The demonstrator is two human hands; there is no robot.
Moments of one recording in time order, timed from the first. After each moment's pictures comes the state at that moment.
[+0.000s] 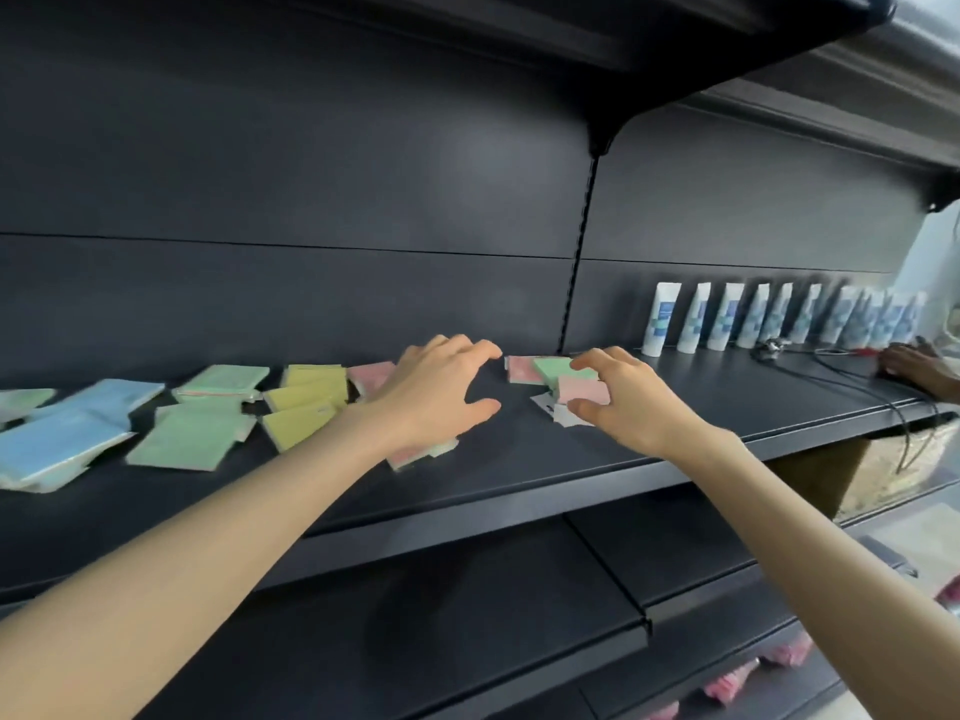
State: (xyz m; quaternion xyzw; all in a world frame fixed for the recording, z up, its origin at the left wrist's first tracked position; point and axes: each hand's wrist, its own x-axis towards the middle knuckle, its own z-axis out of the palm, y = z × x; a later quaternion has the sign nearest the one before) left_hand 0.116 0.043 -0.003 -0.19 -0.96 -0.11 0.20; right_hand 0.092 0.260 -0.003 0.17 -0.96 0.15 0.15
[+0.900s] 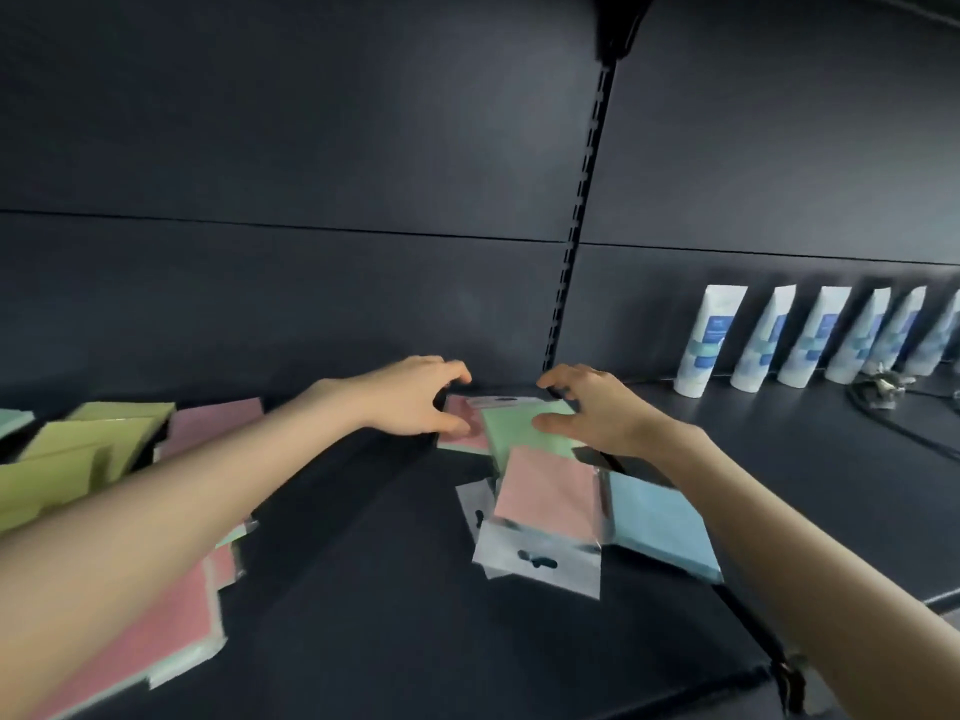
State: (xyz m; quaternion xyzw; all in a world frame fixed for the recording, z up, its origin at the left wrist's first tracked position) left_hand -0.166 0.106 -0.038 -0.13 -0.98 -0.13 -0.01; right_hand -0.200 0.333 -0.041 0.24 -0.95 0.17 0.00
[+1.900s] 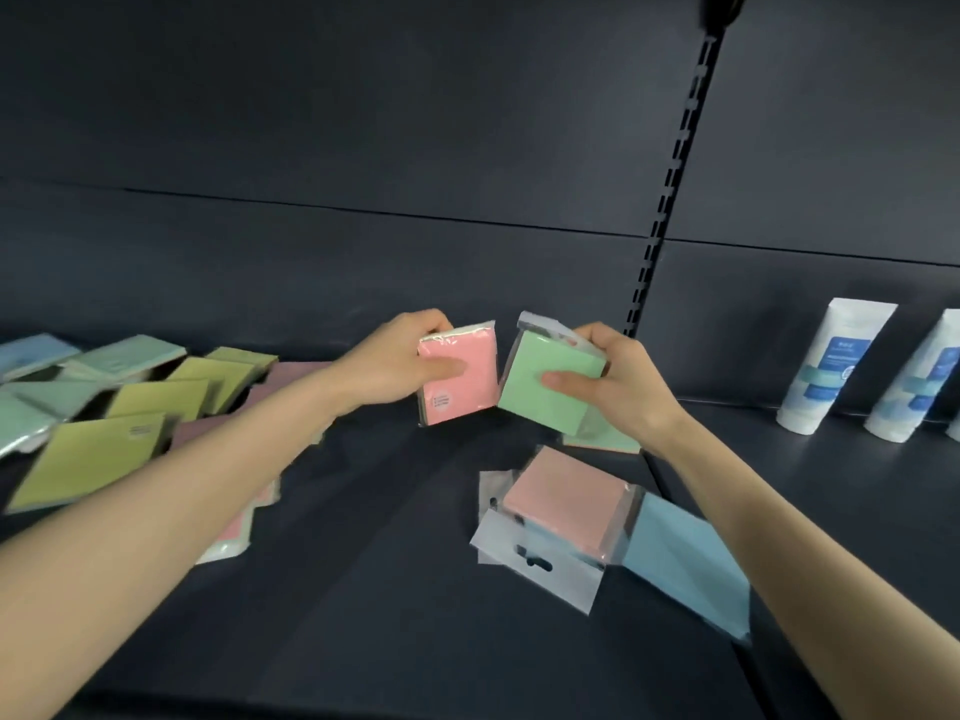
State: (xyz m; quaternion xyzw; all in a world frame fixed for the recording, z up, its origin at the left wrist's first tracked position) left_hand -0.121 0.103 -0.026 0.05 -0.92 -0.37 0.14; right_hand -0.222 0.315 -0.038 0.34 -0.79 0.51 -0.02
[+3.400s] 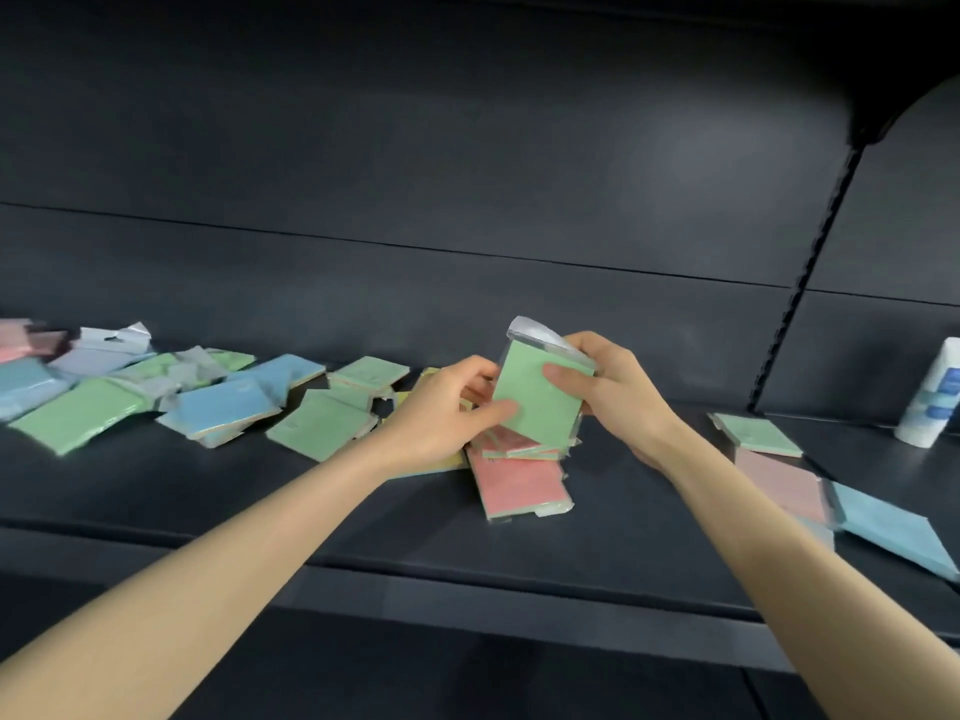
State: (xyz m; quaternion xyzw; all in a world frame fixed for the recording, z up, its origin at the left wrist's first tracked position) left_hand 0.078 -0.030 -0.038 0.00 -0.89 -0.40 0.23; right_hand -0.017 0.138 -0.009 0.37 -0.74 0.56 -0.06
